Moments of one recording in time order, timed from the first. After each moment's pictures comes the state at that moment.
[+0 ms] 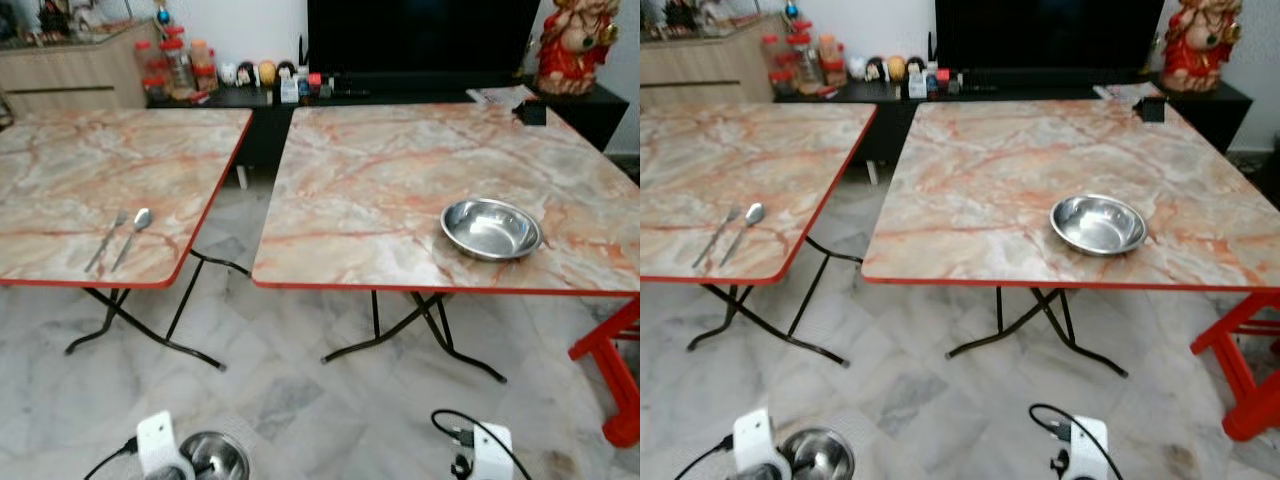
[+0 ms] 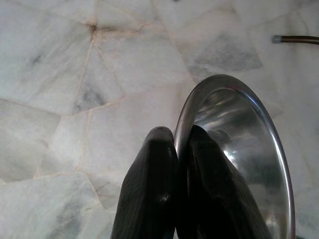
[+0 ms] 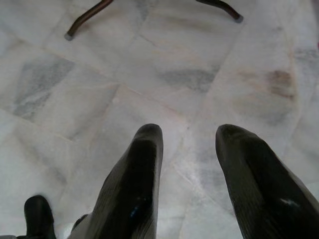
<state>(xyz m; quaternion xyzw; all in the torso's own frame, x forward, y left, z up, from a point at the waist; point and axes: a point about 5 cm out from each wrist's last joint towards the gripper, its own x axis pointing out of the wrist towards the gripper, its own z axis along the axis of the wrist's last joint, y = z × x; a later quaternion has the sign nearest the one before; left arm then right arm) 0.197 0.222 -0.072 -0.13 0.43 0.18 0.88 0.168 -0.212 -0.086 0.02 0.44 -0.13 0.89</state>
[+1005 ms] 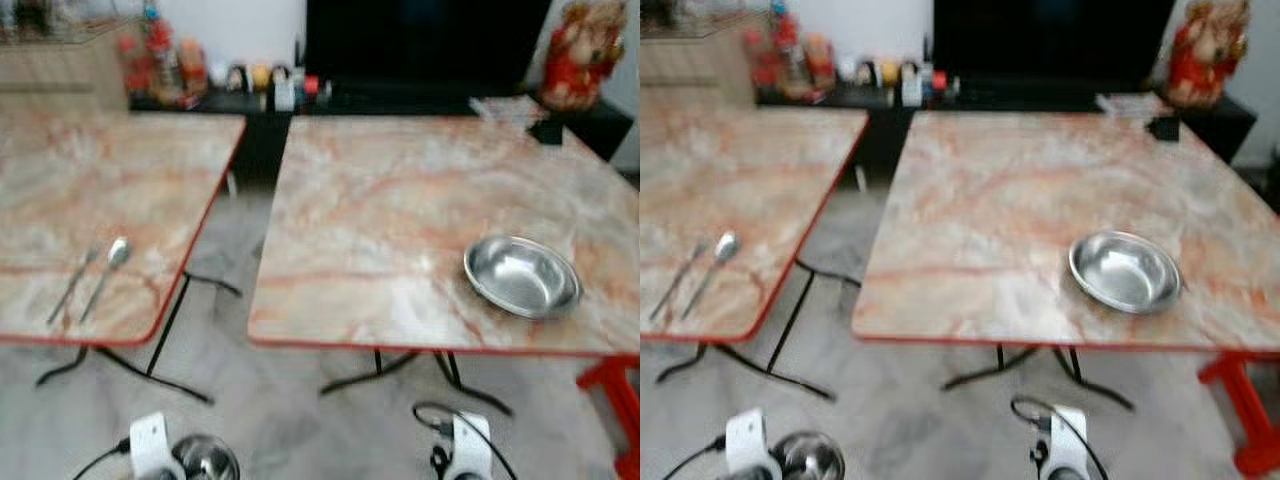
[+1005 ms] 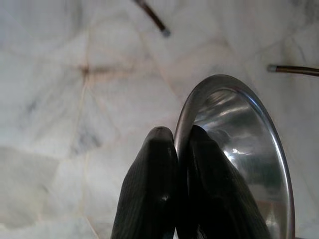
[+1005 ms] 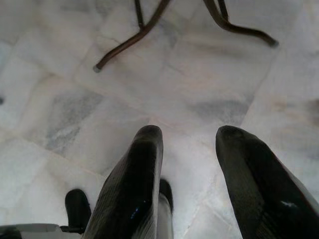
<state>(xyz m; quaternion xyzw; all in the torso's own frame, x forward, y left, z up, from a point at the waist) 0.198 0.232 -0.069 -0.10 0.43 0.18 0.88 0.175 -0.193 -0.086 0.04 0.44 -0.10 0.89</state>
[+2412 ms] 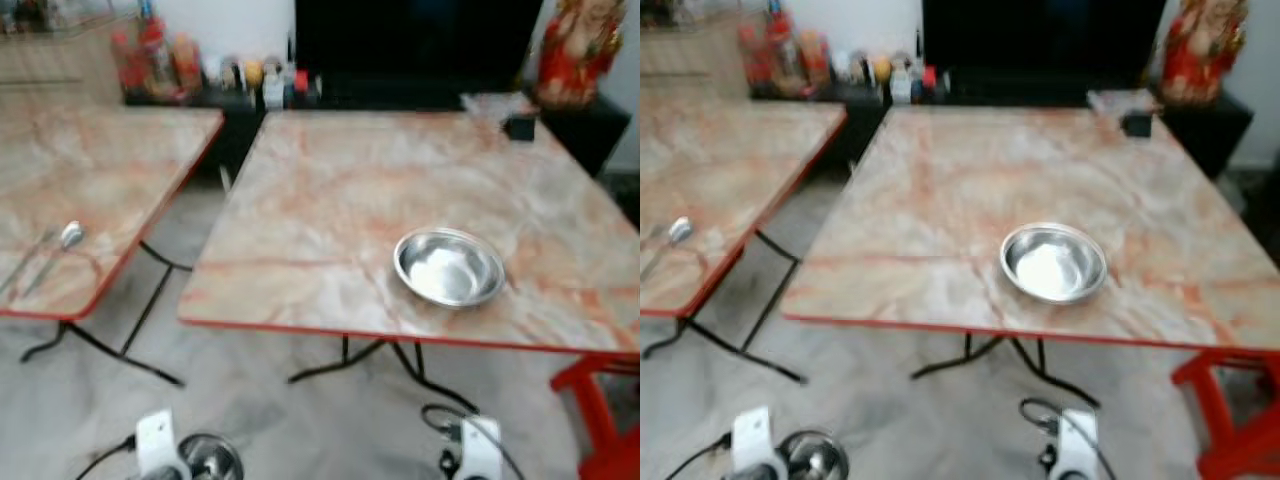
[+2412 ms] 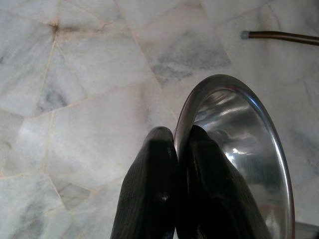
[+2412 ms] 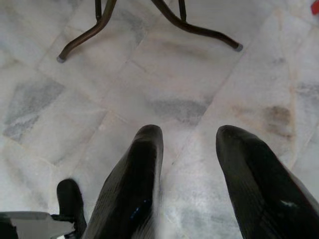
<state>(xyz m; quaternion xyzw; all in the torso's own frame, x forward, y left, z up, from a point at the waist) 0.195 0.227 -0.072 -0.10 0.44 0.18 0.88 0.174 -0.193 -0.087 0.04 0.45 -0.10 0.89</state>
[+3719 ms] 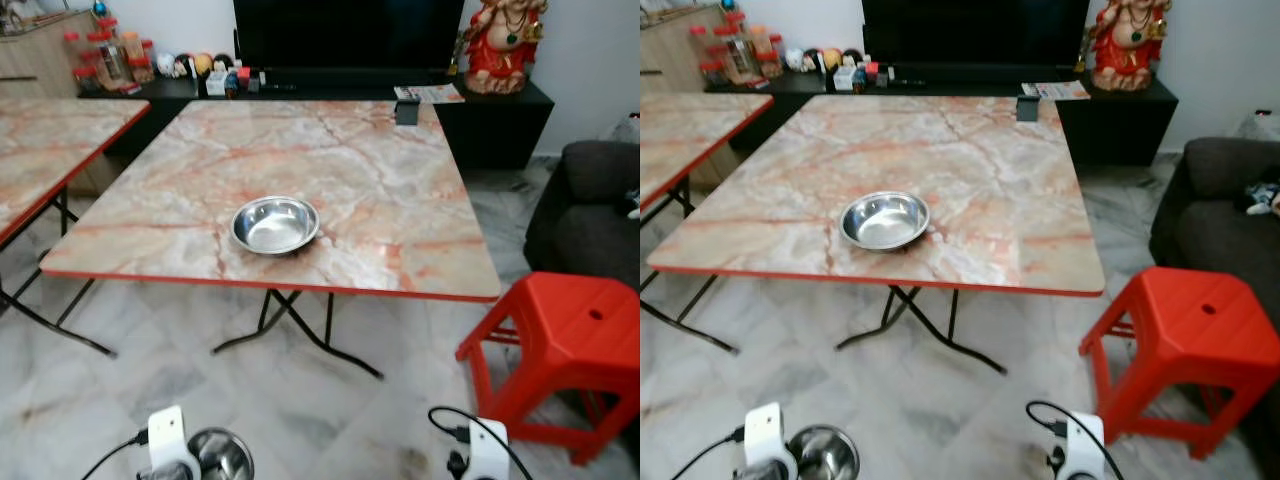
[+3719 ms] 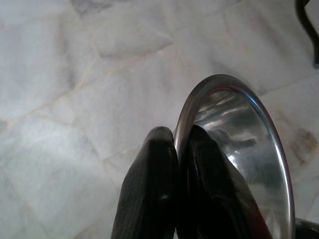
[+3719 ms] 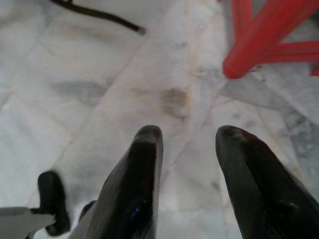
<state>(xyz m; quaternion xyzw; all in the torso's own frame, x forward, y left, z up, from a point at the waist) 0.199 0.213 -0.073 -0.11 0.43 0.15 0.88 0.169 -0.205 -0.088 0.03 0.45 -0.10 0.88</state>
